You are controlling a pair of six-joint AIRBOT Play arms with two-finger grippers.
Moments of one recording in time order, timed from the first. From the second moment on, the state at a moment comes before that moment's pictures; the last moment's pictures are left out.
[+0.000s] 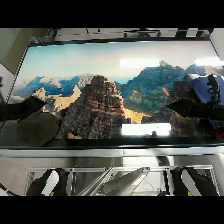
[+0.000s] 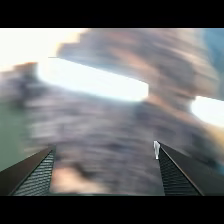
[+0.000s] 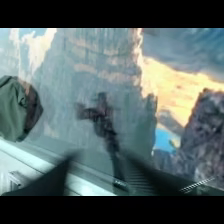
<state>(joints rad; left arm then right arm) 0.57 -0.92 0.99 1.08 -1.27 -1.30 -0.36 -0.85 0.78 -0.58 1.34 1.19</state>
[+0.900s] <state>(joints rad) 0.88 -1.46 1.15 1.28 -1.29 -1.26 -0.36 -0.85 0.78 -0.59 1.21 1.17</state>
